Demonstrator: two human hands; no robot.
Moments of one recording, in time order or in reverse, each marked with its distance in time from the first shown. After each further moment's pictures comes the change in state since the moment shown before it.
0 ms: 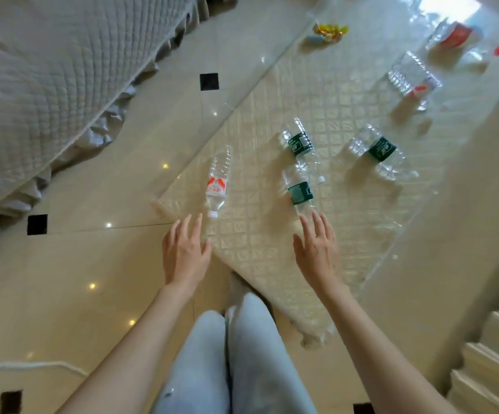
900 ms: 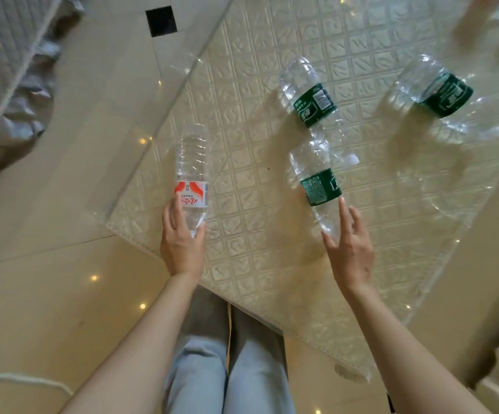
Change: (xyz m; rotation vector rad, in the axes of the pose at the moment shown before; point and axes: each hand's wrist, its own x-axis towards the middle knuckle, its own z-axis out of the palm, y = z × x) left_hand 0.133 -0.030 0.173 -0.245 0.052 -0.152; right_hand 0.073 0.085 0.156 0.048 0.125 0.257
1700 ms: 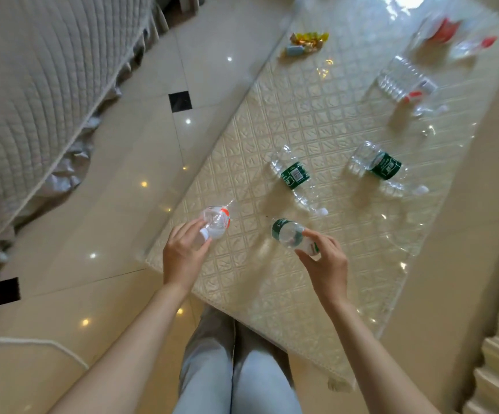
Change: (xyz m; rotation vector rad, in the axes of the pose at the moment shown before) left_hand 0.037 0.060 -0.137 -0.147 -0.021 0.385; right_hand 0.011 -0.112 -0.125 0.383 0.076 -0.028
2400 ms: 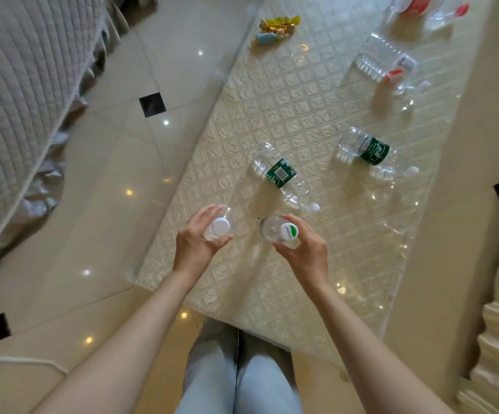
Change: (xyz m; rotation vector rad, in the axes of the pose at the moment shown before) left_hand 0.048 0.013 0.031 -0.238 -0.209 0.086; right_hand 0.023 -0.013 0.036 0.120 0.021 0.088
